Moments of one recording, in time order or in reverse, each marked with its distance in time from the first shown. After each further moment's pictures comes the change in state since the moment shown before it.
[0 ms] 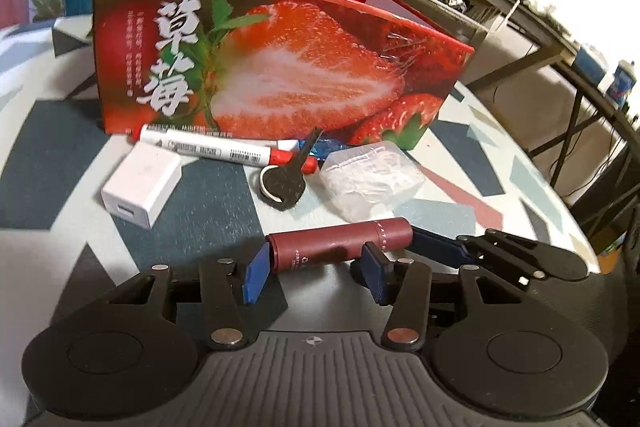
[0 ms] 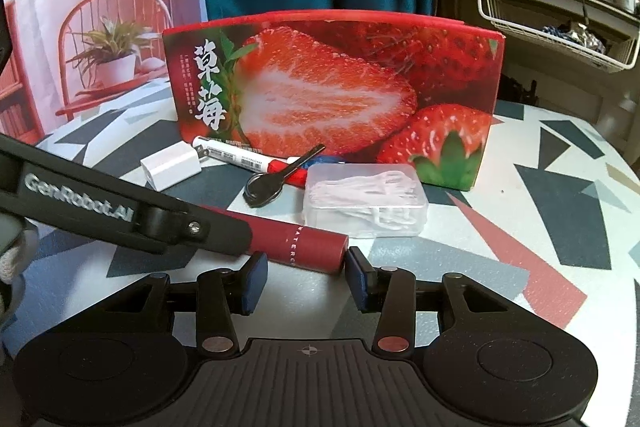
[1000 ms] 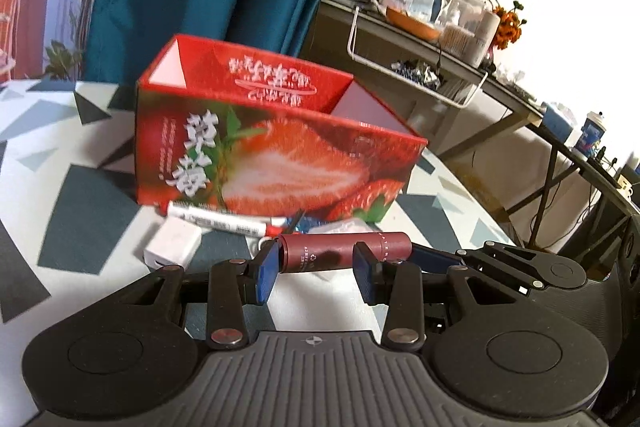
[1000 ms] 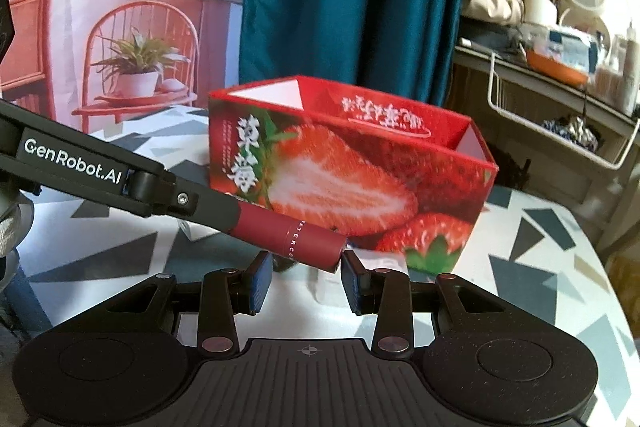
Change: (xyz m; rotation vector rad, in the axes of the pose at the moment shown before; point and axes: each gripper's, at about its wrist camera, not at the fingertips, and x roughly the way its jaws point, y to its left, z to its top) left arm -0.081 -0.011 0.004 0.012 -0.224 -0.016; right arm -0.061 0.031 0.038 -0.162 -0.118 -0.033
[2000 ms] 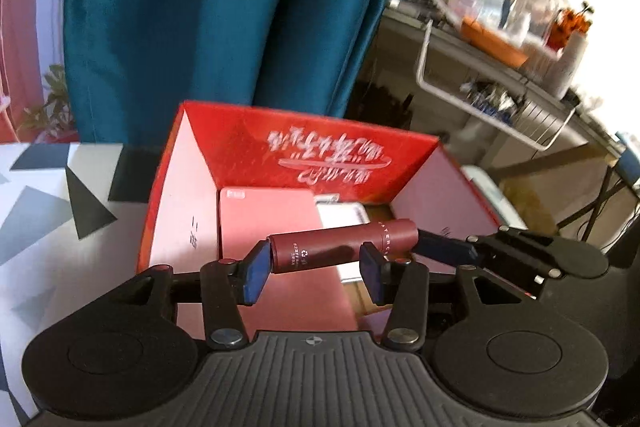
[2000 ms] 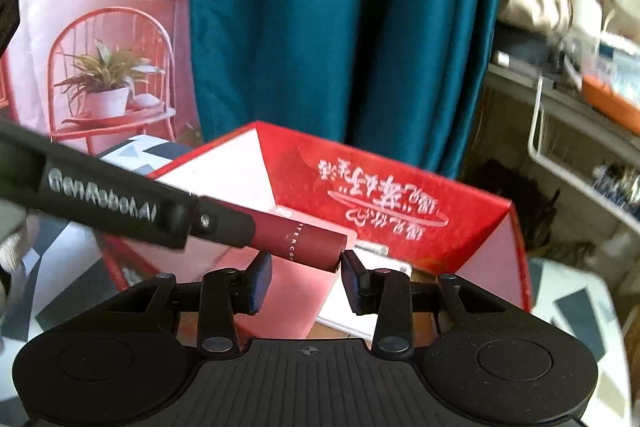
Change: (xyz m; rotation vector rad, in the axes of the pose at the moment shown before) left arm 0.122 0.050 0.149 -0.003 0.119 0.112; right arm 0.162 -0.068 0.136 0.027 0.076 0.051
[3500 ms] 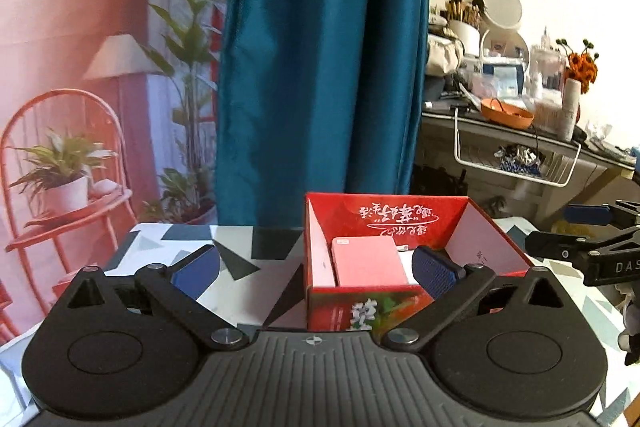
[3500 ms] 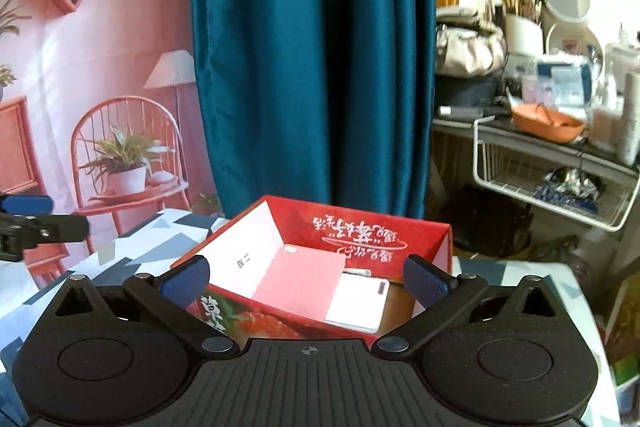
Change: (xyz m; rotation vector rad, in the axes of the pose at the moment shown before) left arm -0.197 -0.014 -0.064 0.102 -0.333 0.274; right arm -0.166 -0.004 -0.010 0.107 -0.198 0.002
